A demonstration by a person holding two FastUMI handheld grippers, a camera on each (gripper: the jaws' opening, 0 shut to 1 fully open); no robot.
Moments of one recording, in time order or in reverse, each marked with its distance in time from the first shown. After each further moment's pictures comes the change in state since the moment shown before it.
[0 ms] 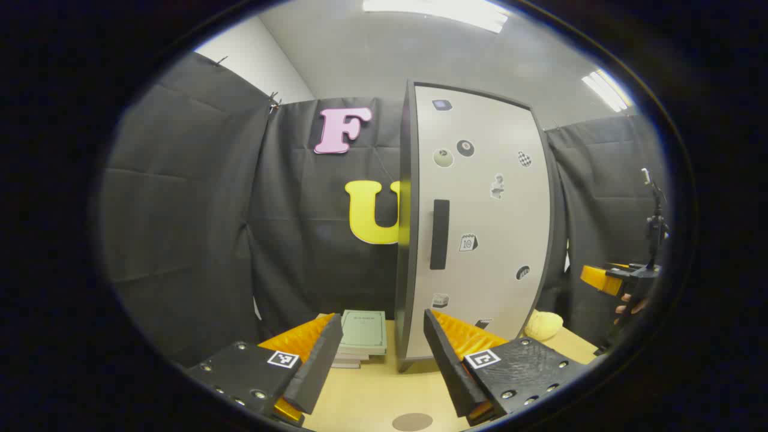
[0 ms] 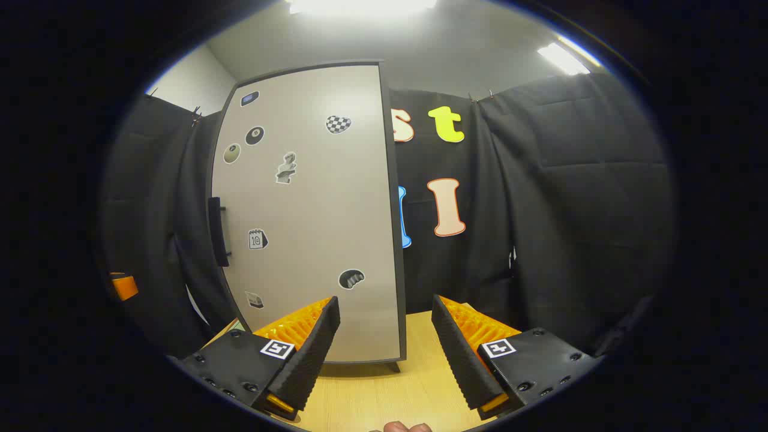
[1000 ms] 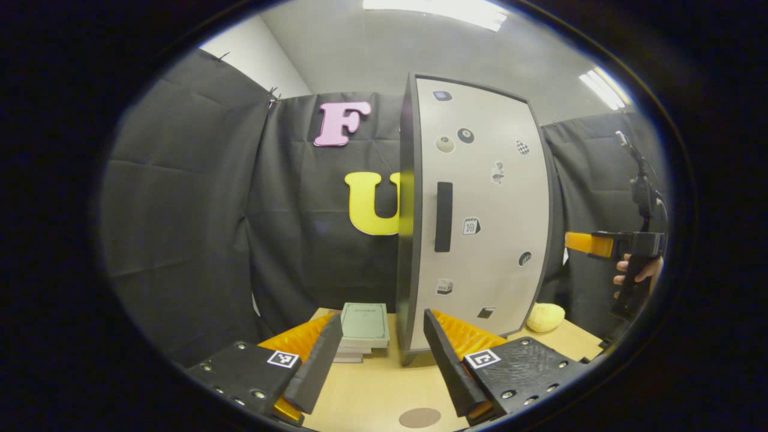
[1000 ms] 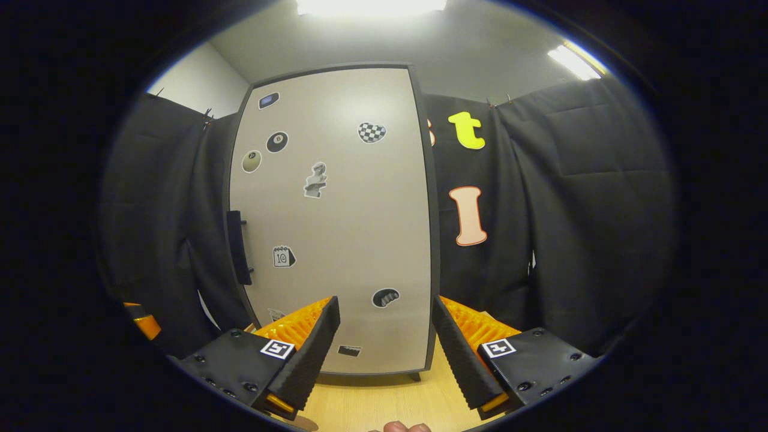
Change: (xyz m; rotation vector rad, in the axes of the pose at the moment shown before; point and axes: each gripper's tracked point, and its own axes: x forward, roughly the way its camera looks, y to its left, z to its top) left arm 0.001 0.014 -0.035 0.017 0.014 -0.014; right arm 0.017 0.052 0.031 -0.004 -0.040 0.059
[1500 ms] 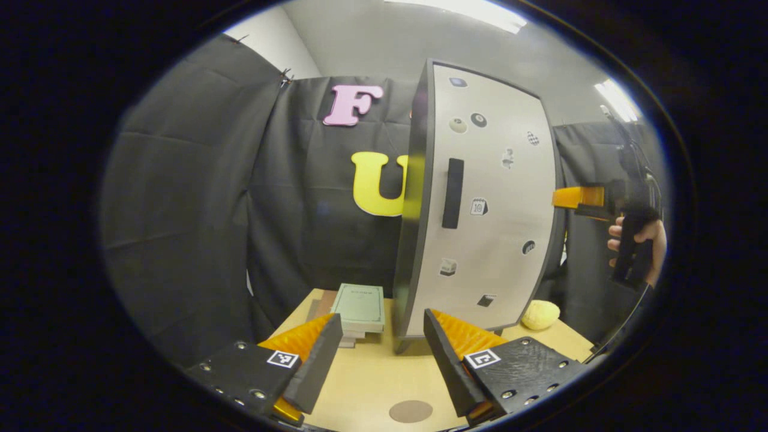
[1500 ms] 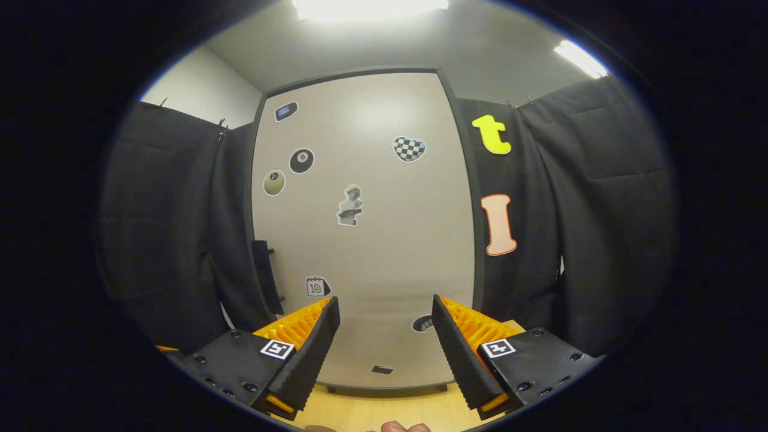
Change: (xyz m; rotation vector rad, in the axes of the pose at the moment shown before) left arm -0.003 0.011 -0.053 -0.085 0.079 0.008; right arm 0.028 0.059 0.044 0.028 -0.018 0.135
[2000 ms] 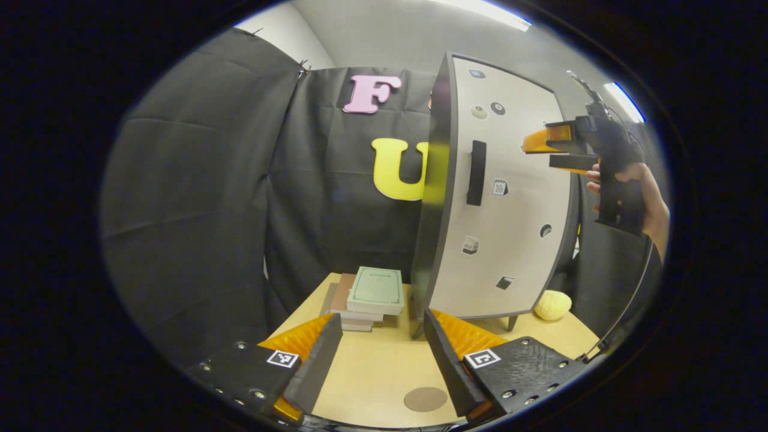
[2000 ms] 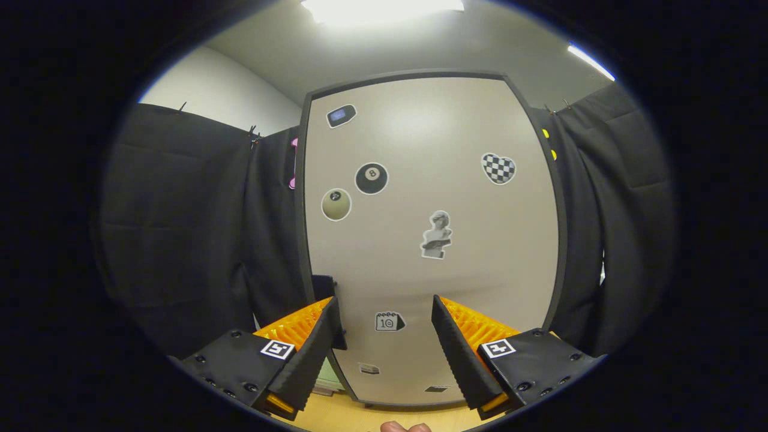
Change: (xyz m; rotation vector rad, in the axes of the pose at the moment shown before) left arm -0.024 0.042 -0.033 -0.025 0.042 0.075; right arm 0.038 0.096 0.033 -0.020 -0.038 0.148
